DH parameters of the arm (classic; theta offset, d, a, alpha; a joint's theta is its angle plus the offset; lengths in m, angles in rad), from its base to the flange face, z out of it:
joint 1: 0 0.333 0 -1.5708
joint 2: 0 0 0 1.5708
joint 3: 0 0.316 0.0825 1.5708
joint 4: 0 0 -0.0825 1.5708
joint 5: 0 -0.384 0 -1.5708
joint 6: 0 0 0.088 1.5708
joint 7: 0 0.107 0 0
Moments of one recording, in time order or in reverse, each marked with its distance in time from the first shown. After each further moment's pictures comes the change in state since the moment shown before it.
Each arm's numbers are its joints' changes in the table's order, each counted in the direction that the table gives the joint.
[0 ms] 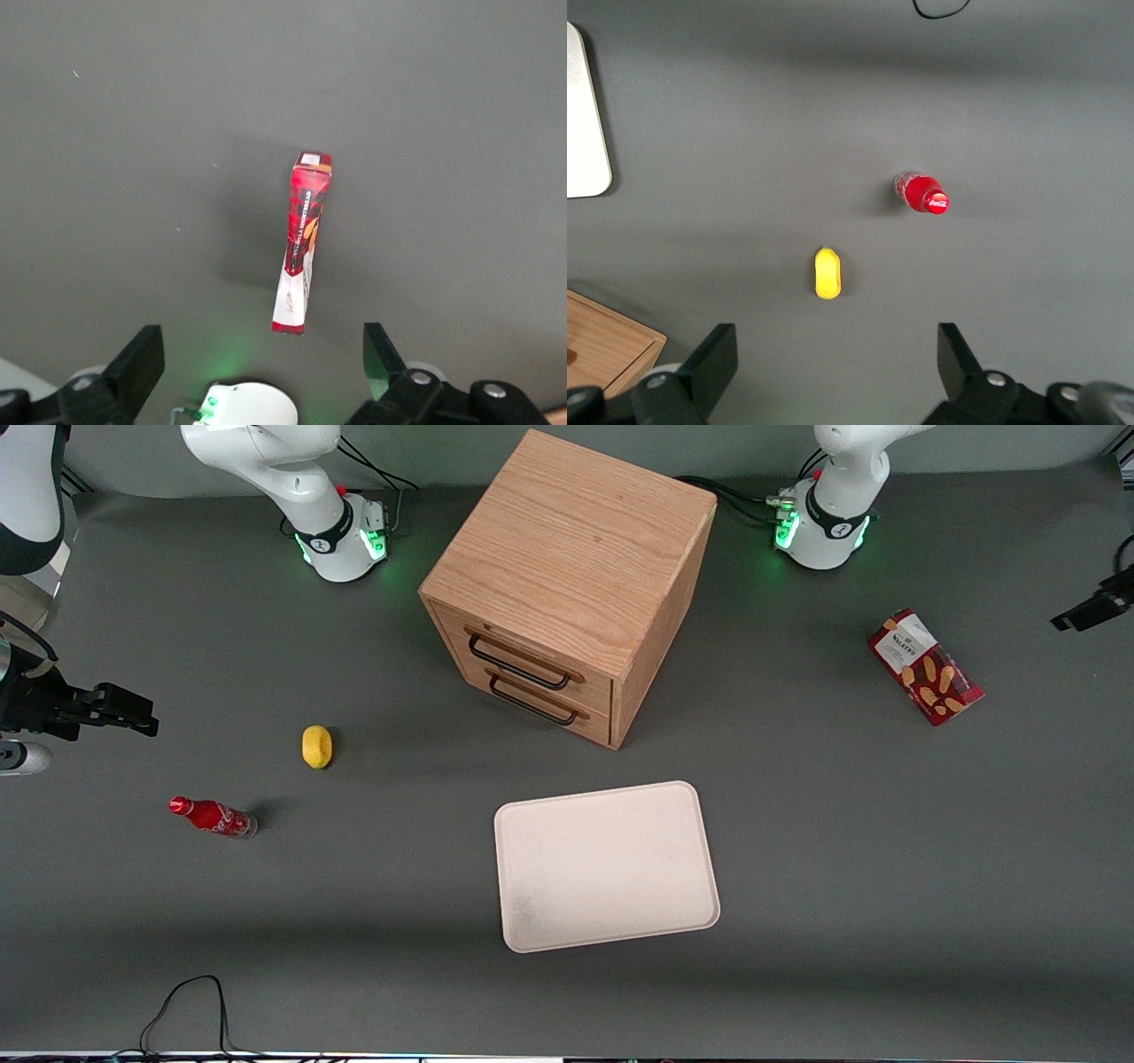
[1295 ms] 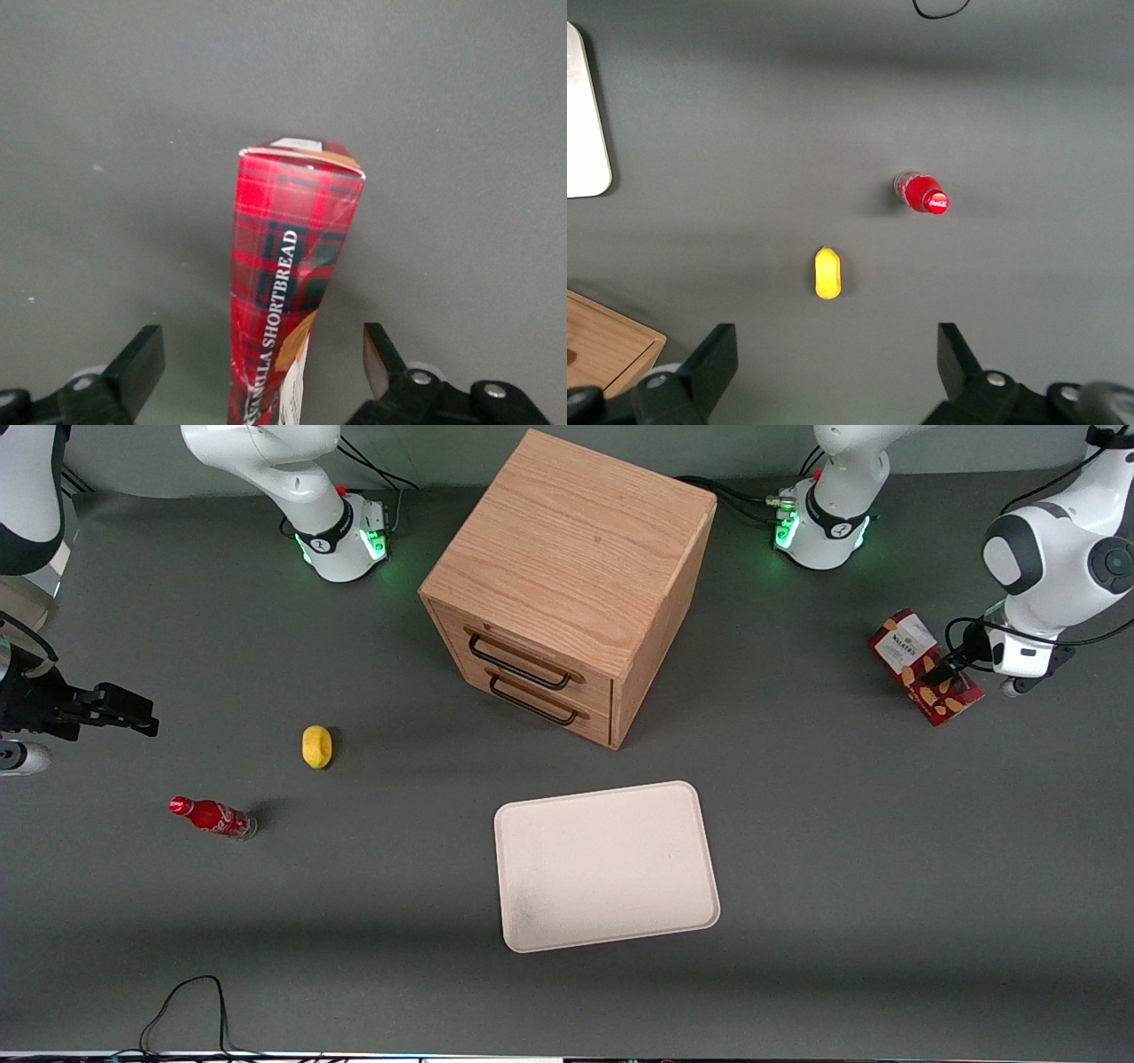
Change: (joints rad) arm -0.012 0.205 -0.007 -0.492 0.001 0.772 -0.037
